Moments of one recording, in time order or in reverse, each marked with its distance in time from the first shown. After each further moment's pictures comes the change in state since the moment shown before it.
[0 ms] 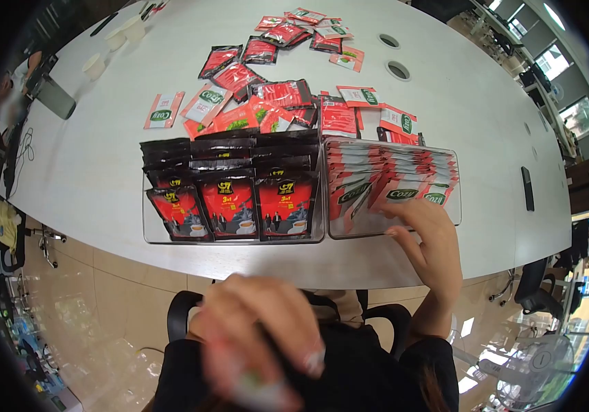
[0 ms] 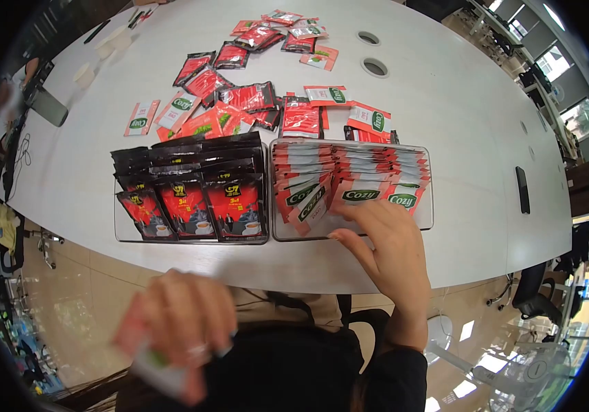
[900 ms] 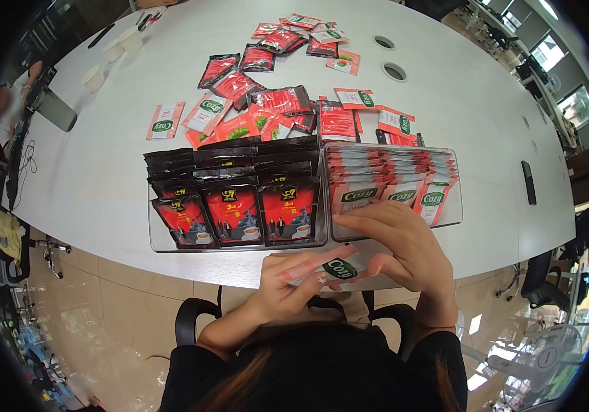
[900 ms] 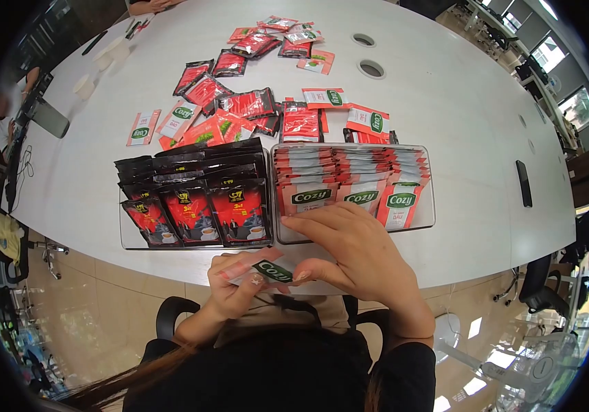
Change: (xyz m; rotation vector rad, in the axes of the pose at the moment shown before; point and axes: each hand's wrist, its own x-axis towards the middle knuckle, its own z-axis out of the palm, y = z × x) left_hand -0.027 -0.036 -0.023 0.636 0.068 -0.409; right_hand 0.018 -0.014 0.009 0.261 -0.243 -0.189
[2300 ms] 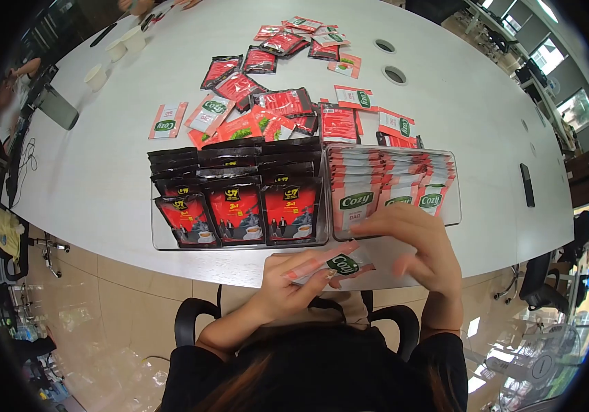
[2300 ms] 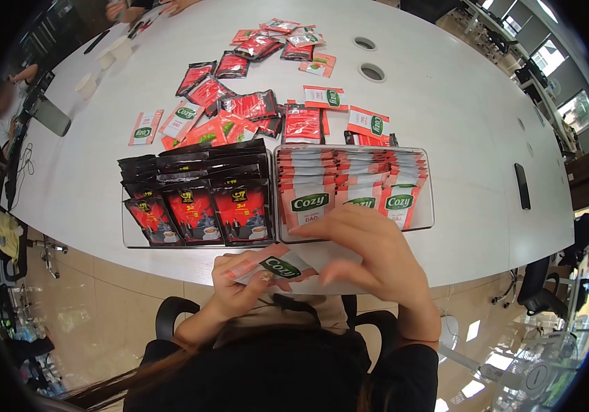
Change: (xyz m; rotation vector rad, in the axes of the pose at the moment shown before) left_hand -0.002 -0.002 0.003 0.076 0.021 0.004; right_hand -0.003 -0.005 -0.015 0.155 0.080 -0.024
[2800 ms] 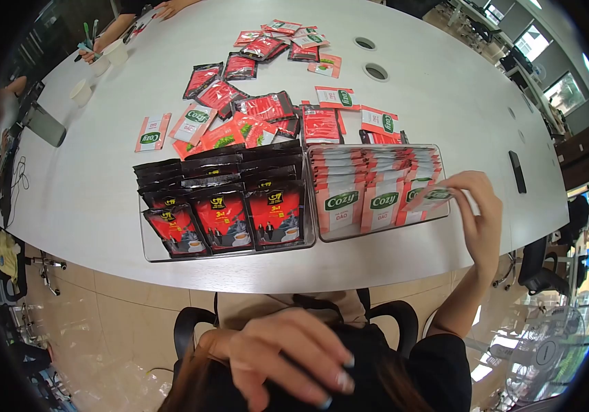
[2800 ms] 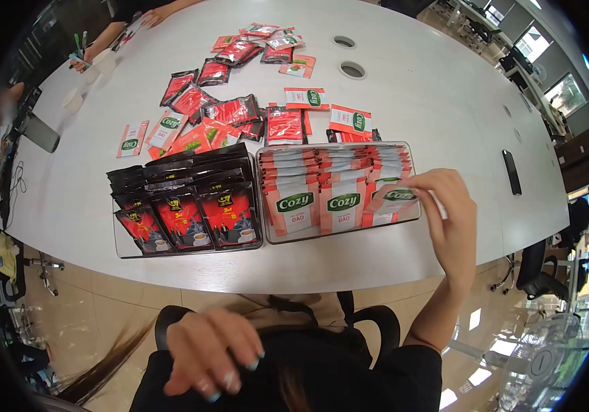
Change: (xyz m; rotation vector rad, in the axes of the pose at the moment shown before) left_hand 0.004 0.035 0.007 -0.711 -0.246 0.575; right_hand -0.044 0.014 -0.060 -0.521 0.412 0.201
